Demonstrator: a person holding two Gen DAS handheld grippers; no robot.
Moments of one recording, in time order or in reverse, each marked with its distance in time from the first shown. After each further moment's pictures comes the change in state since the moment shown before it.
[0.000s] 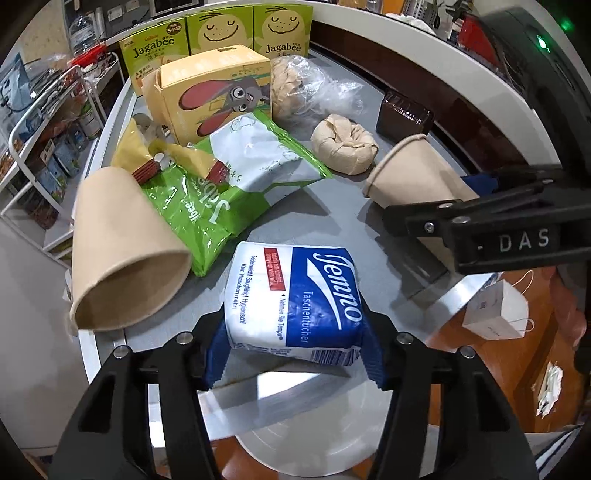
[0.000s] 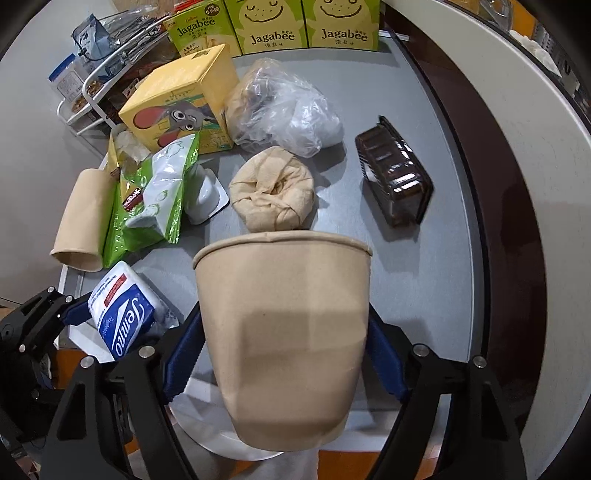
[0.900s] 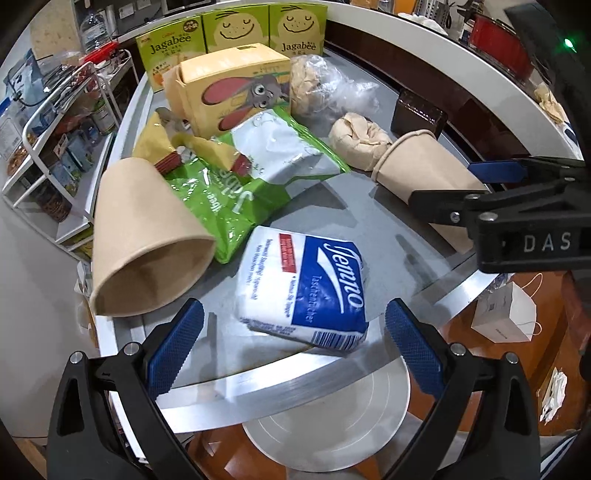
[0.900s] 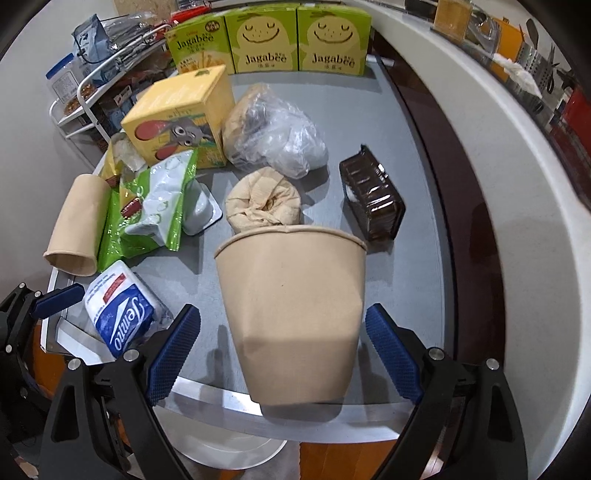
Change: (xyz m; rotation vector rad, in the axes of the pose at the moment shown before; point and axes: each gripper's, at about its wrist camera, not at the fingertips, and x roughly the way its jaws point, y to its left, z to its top) left arm -0.001 0.003 0.000 -0.010 0.017 0.052; right arm -0.010 0.008 -0.002 -0.026 -0.061 -0.103
